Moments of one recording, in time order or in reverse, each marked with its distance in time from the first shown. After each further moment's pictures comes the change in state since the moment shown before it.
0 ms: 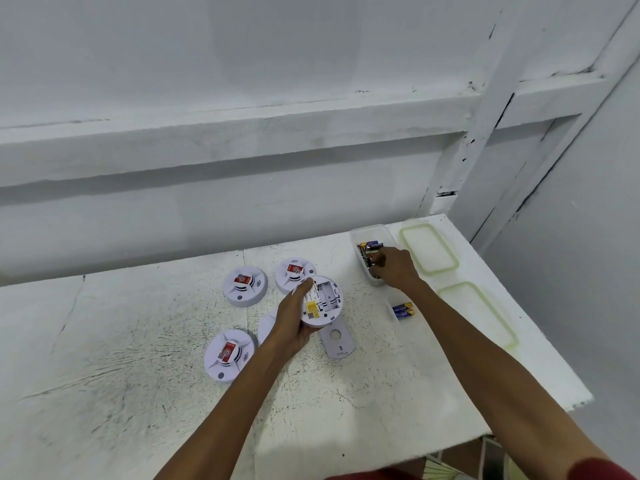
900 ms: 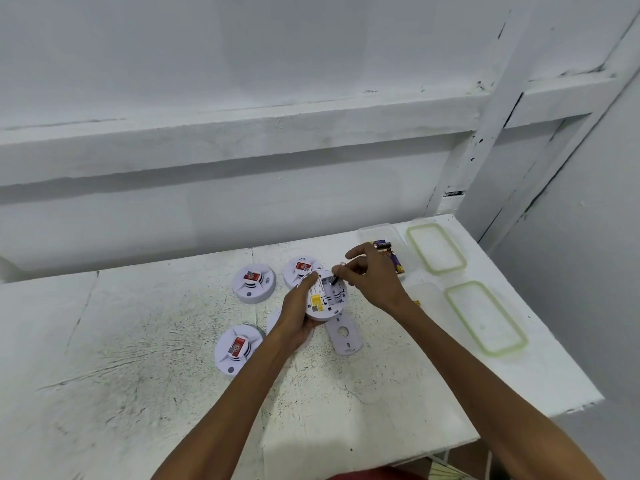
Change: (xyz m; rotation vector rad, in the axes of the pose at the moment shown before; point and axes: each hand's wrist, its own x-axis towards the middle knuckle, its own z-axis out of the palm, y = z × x) left_hand -0.006 0.013 0.001 0.077 0.030 0.001; right_hand -0.084 -0.078 0.006 0.567 -0.004 -0.231
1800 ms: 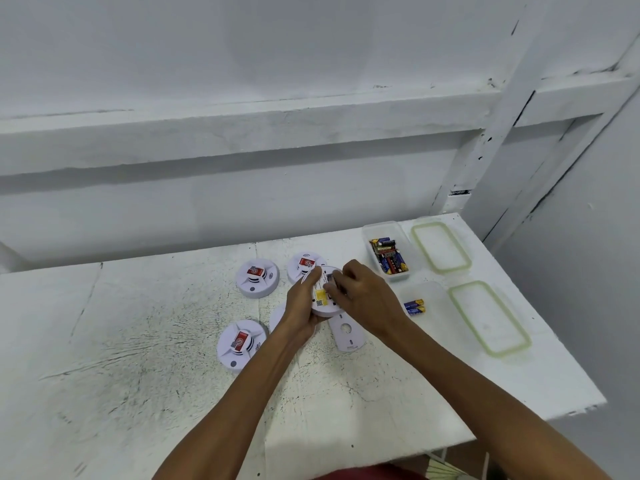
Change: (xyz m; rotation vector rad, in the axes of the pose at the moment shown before) left_hand 0.002 0.001 0.004 -0.071 0.070 -0.010; right_hand -0.027 0.010 0.027 -0.701 0.051 -0.564
